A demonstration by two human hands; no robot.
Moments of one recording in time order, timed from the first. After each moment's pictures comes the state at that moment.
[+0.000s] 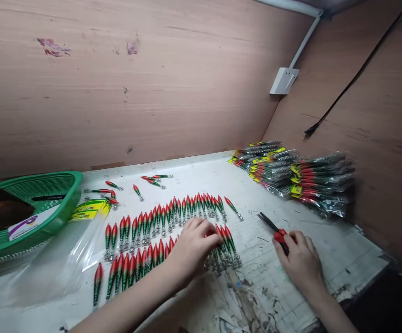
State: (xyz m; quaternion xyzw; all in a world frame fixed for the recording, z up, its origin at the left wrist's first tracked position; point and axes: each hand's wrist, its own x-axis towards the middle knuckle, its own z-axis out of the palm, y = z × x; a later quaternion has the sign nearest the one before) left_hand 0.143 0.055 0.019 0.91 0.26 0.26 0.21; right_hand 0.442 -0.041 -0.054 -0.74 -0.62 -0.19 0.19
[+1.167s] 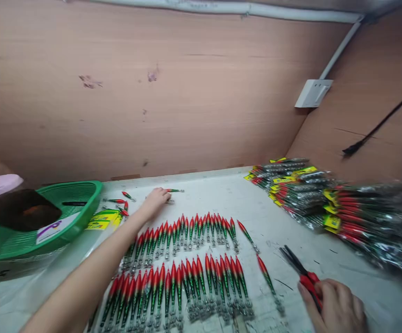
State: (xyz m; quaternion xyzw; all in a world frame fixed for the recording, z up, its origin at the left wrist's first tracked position) left_hand 0.039 0.248 0.006 0.84 0.49 0.21 0.07; right_hand 0.460 -0.034 -0.083 -0.69 -0.63 -0.27 0.25
